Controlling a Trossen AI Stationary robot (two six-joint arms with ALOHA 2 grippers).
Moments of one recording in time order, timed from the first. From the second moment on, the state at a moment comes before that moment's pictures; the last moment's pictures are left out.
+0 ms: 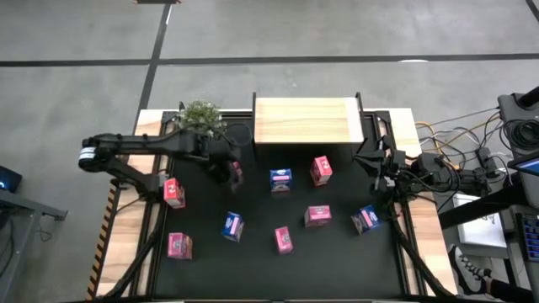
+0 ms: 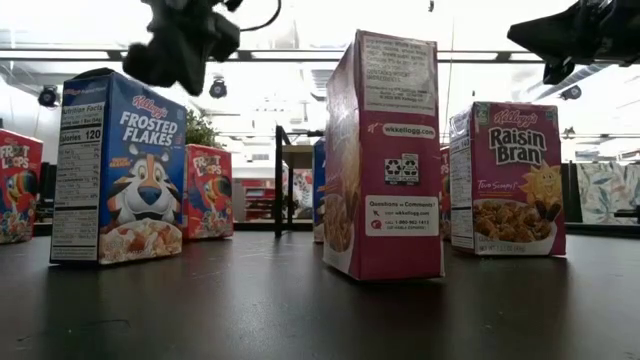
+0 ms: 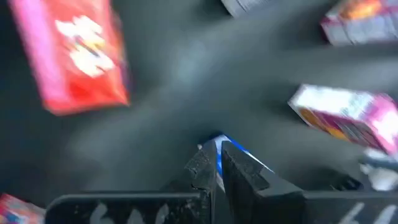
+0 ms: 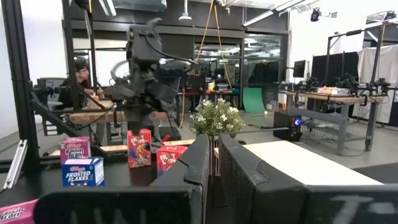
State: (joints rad) left arm 0.05 1.40 1.28 -1.09 0.17 -0.91; right arm 0.03 0.03 0.19 0.03 0.25 -0.06
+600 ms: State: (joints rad) left arm -0.22 1.50 1.44 -1.27 0.18 -1.26; right arm 0.03 0.03 0.19 0.03 0.25 -0.09
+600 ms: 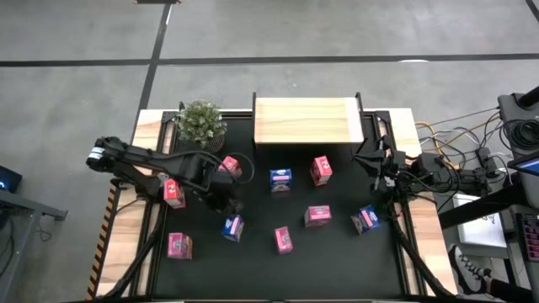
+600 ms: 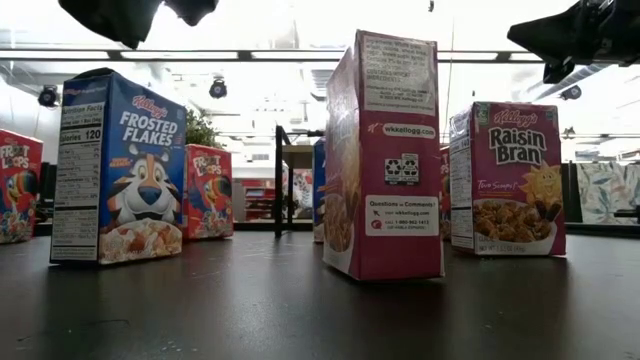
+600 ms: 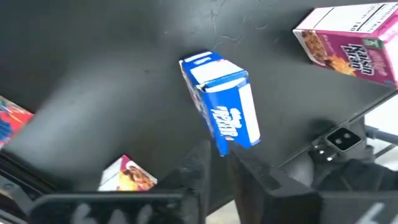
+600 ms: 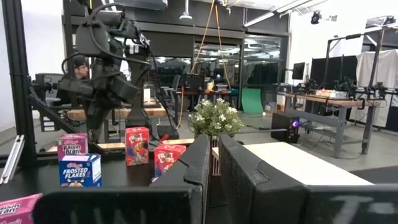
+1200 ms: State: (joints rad) left arm -0.28 1.69 1.44 -1.18 0.13 -1.35; right arm 0.03 0.03 0.20 0.01 0.25 -0.09
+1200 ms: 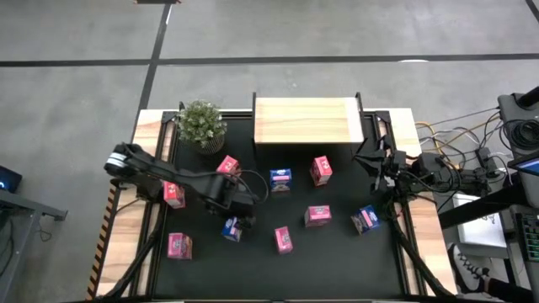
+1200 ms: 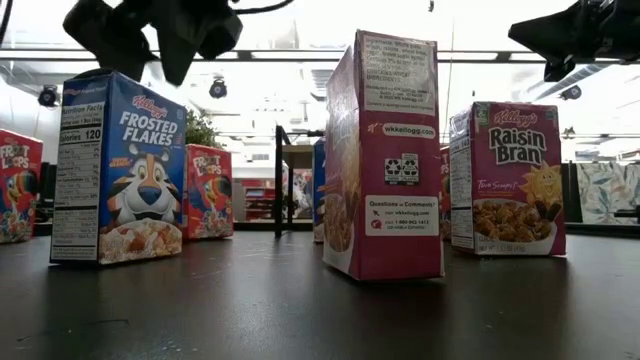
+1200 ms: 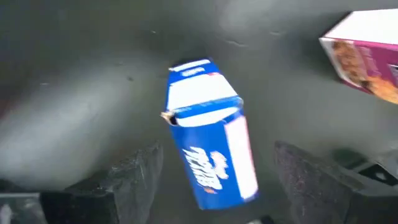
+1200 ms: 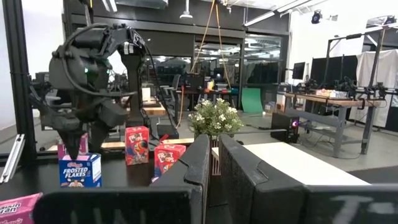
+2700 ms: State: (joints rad) left arm -0.14 1.76 2.10 -1.20 -0.15 -0.39; right arm 0.03 0.03 0.20 0.01 0.25 -0.10
